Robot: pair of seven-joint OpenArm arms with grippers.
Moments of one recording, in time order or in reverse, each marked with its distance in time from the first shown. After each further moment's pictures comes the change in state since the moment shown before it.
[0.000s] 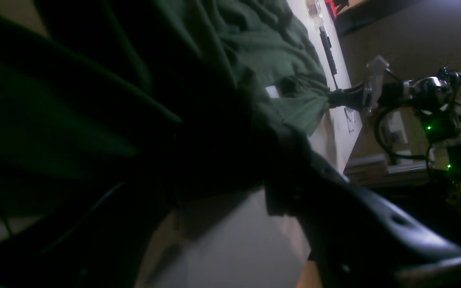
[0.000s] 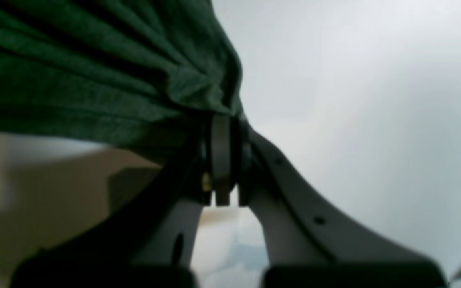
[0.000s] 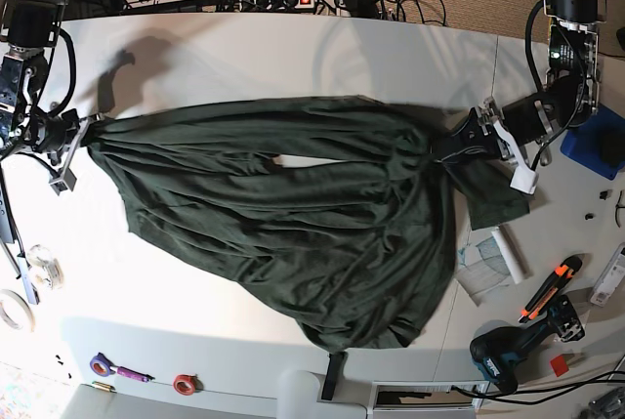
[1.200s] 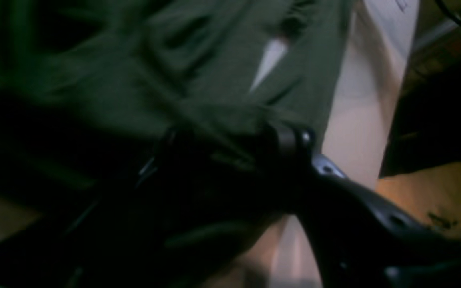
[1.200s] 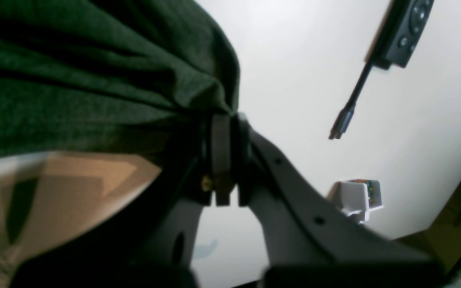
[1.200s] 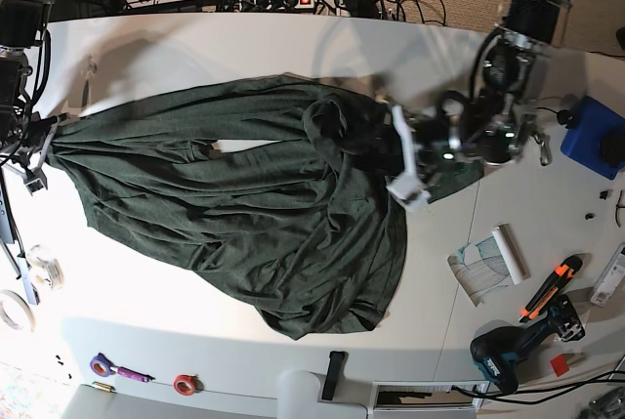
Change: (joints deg) left arm -7.3 7.9 19.2 14.6 32.0 0.0 -7.1; right arm -0.4 3.6 0.0 -0.3 -20.5 -3.4 10.2
